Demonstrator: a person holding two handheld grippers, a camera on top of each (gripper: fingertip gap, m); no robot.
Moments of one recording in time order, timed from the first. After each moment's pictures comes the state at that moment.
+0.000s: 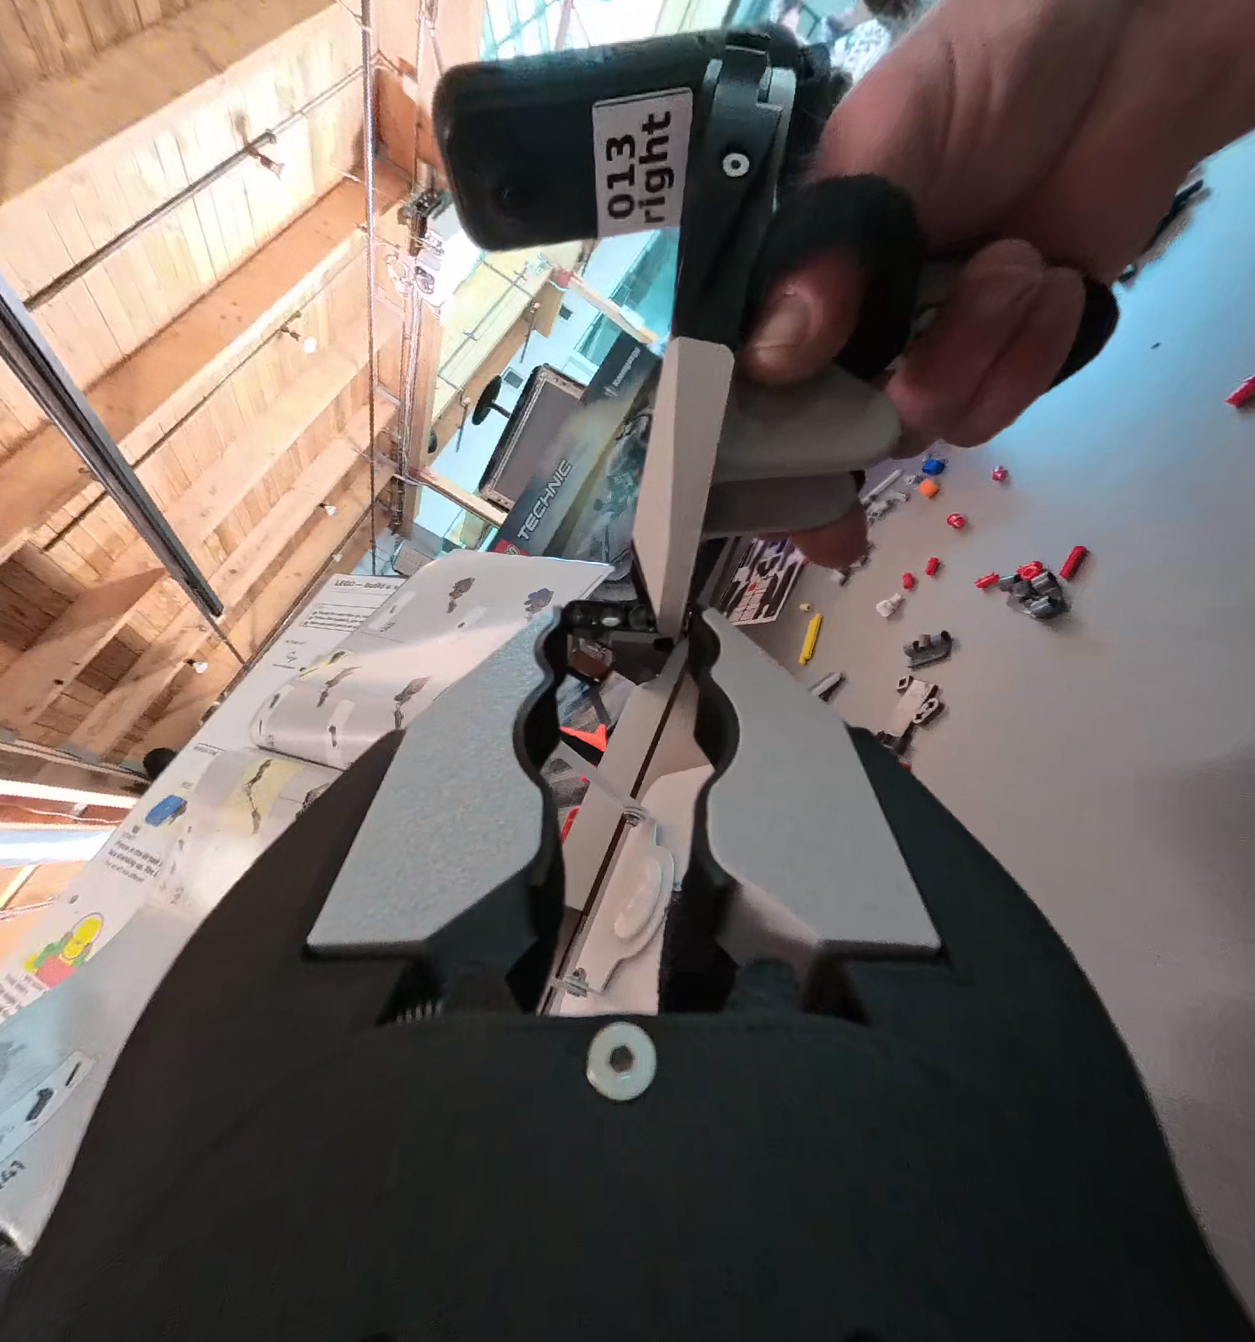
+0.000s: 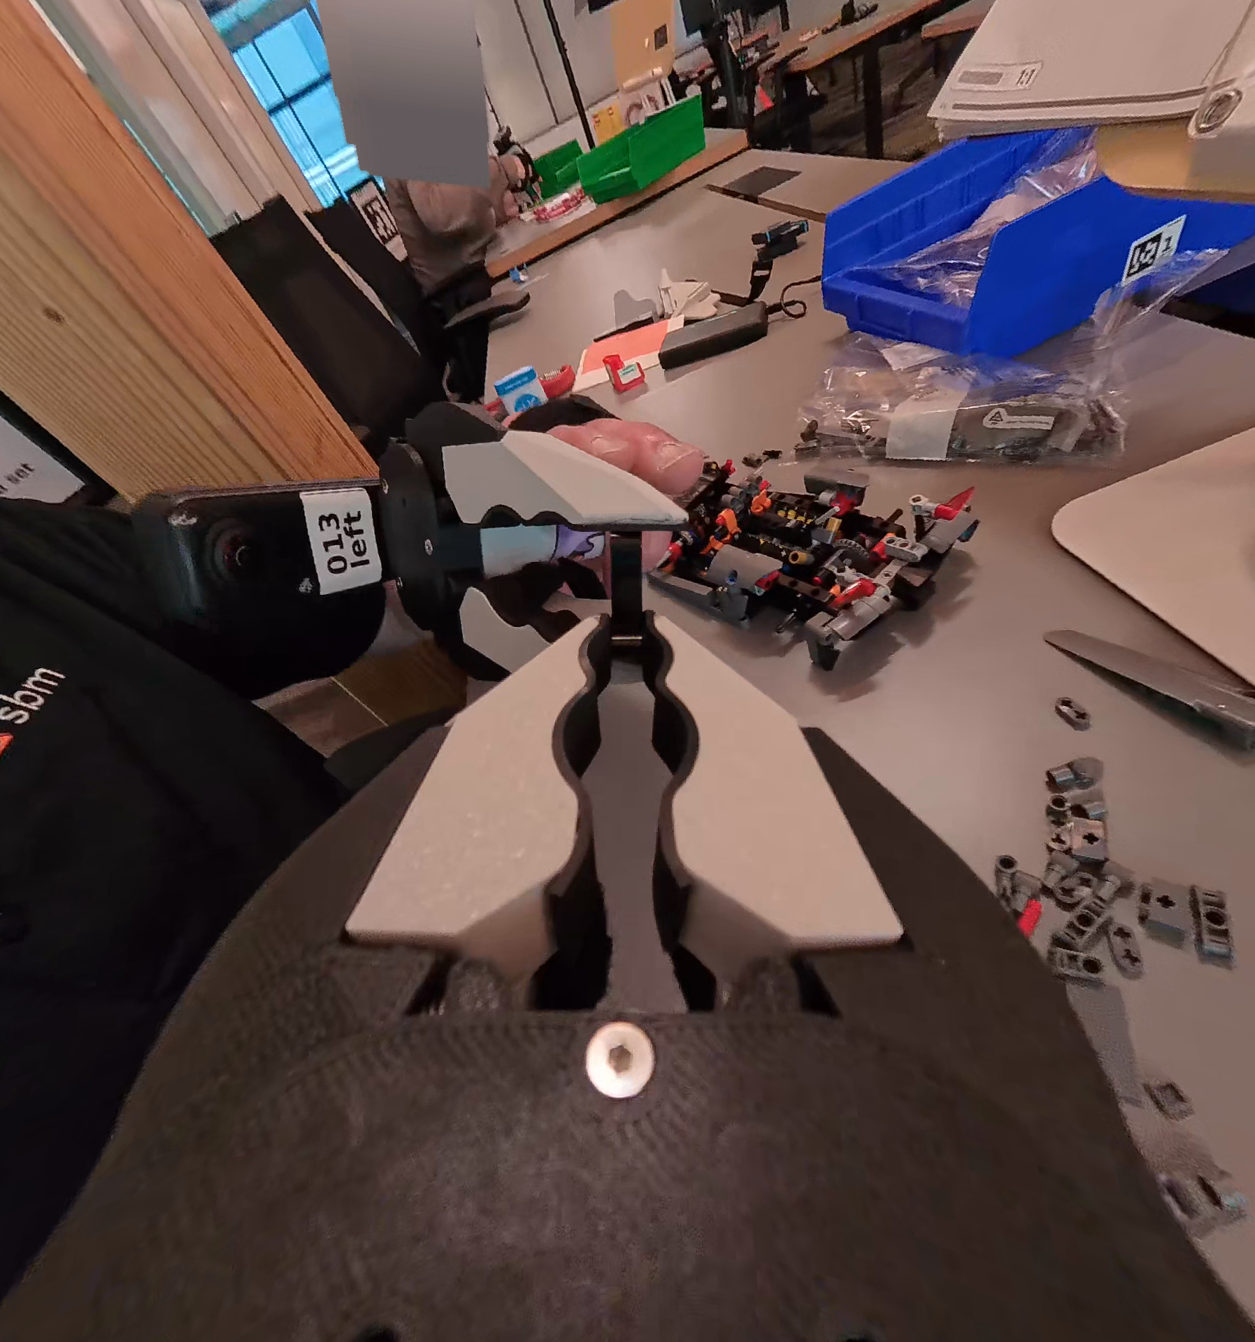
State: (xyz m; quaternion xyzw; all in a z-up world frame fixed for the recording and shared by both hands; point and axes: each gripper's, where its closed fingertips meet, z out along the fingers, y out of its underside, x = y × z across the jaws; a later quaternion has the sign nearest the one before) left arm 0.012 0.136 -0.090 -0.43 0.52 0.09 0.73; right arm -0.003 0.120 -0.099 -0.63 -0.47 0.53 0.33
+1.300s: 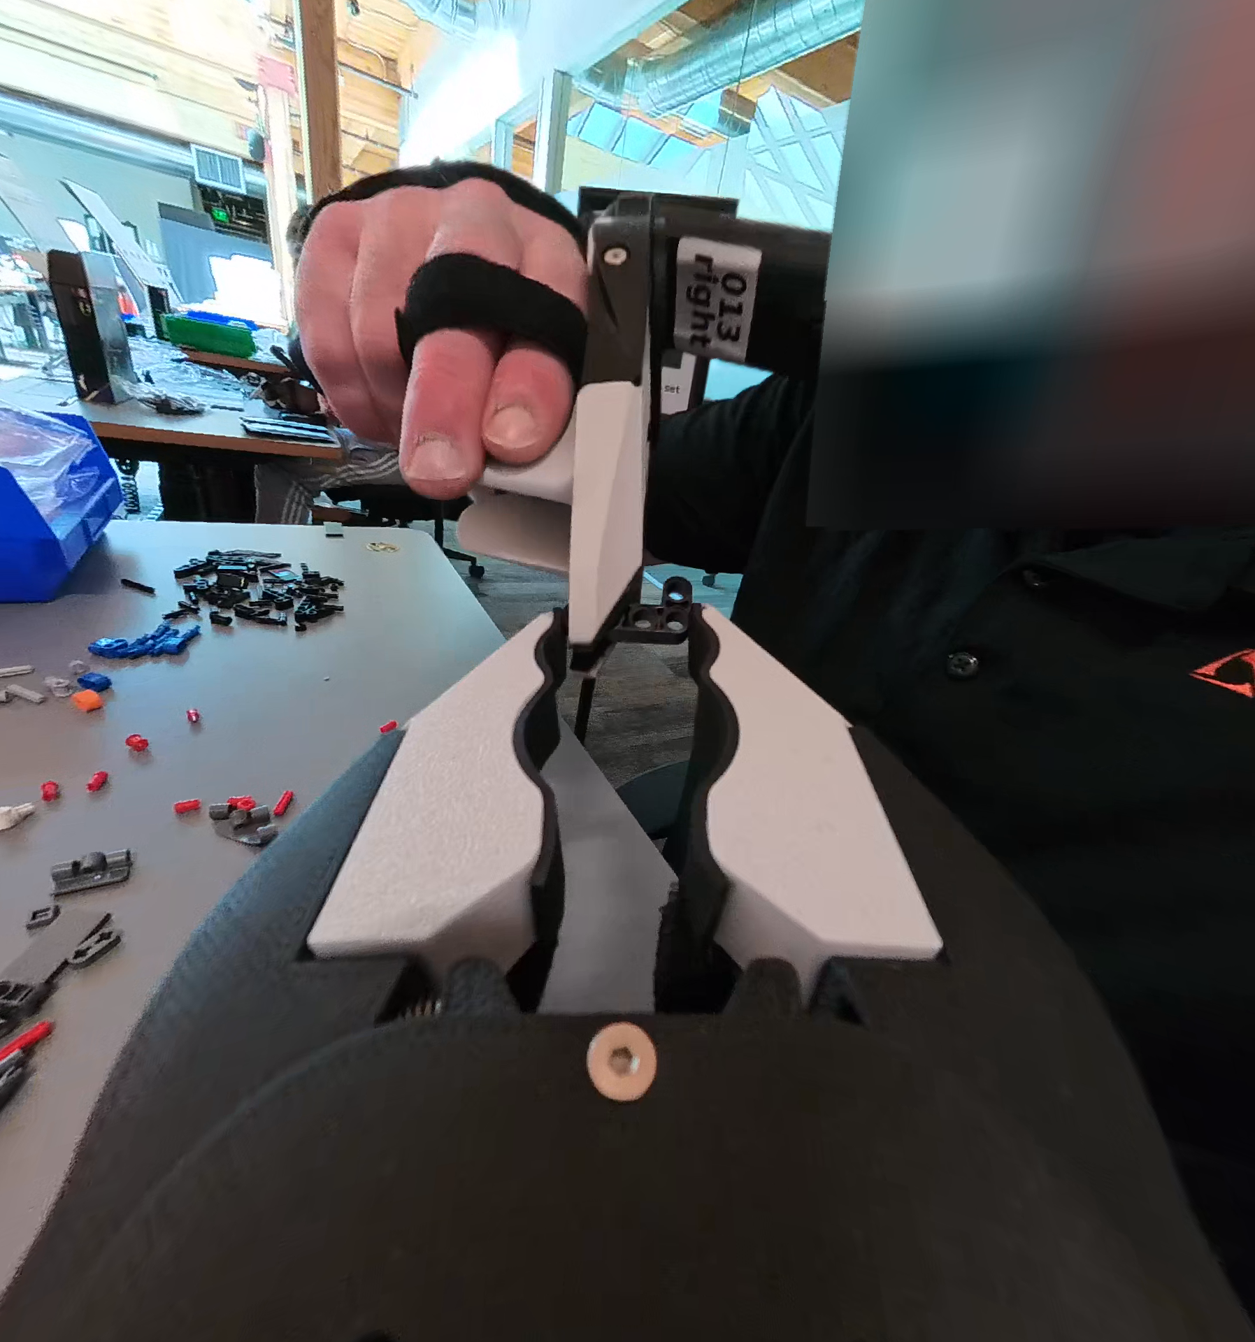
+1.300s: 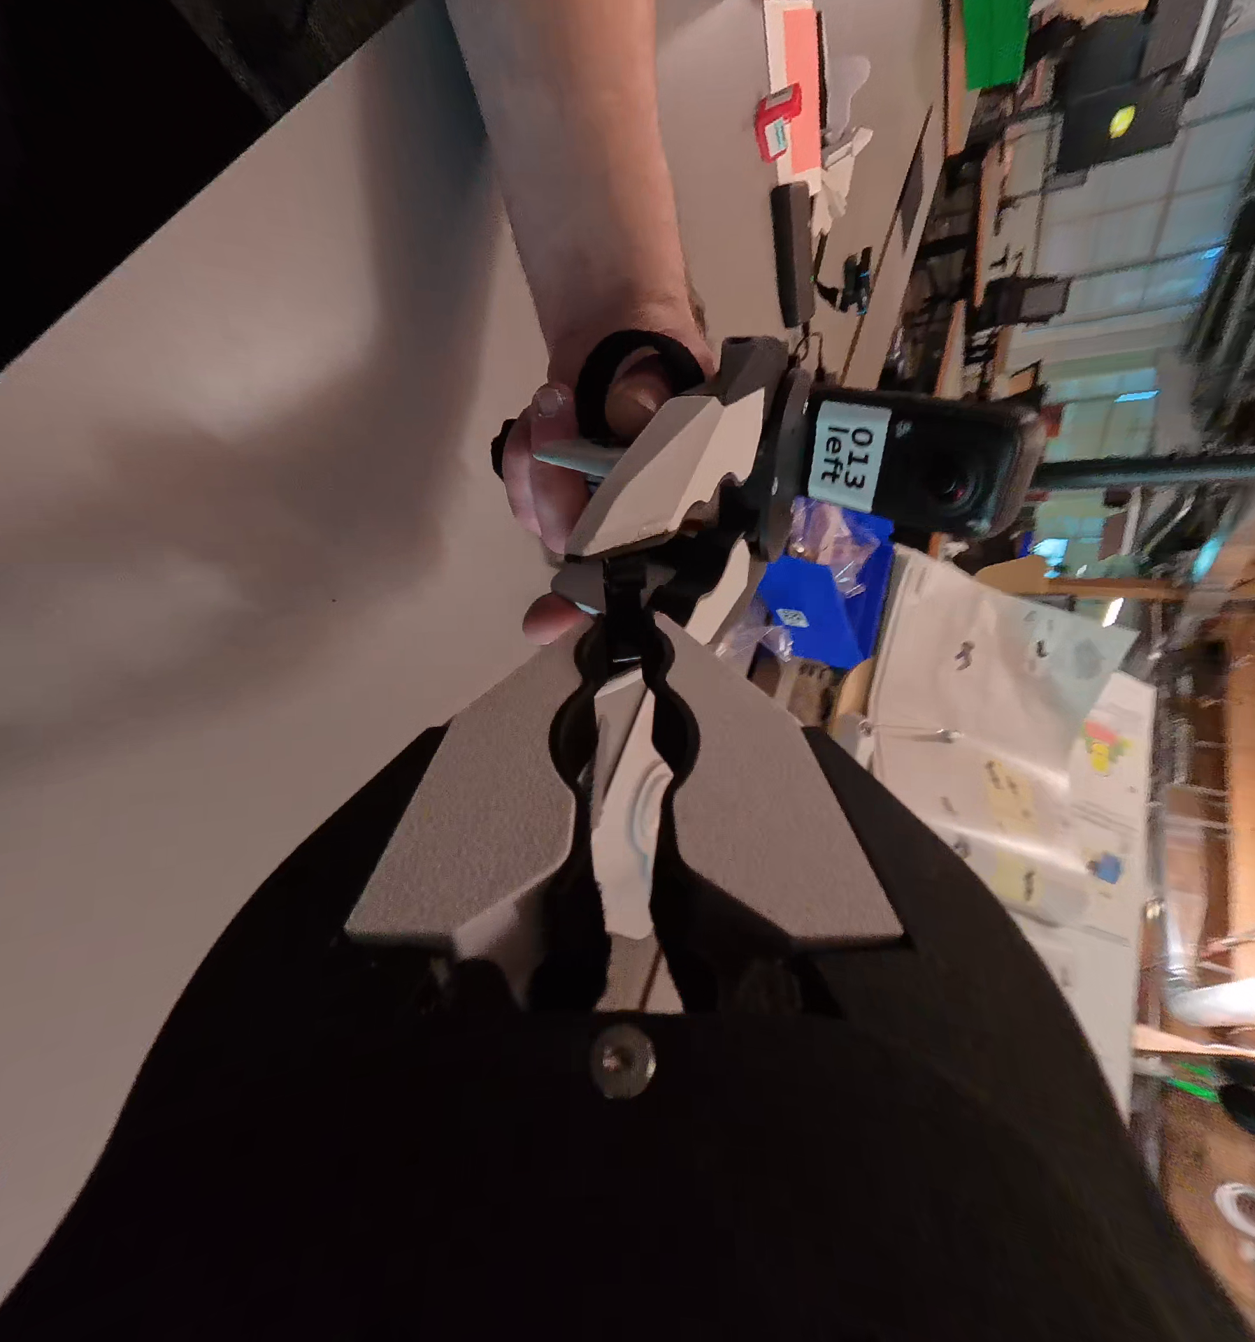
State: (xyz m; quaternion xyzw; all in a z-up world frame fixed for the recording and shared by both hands) left arm 0.027 0.042 -0.092 -0.44 0.51 -0.63 0.38; right arm -0.001 0.062 -0.099 -0.21 -0.84 -0.01 0.49
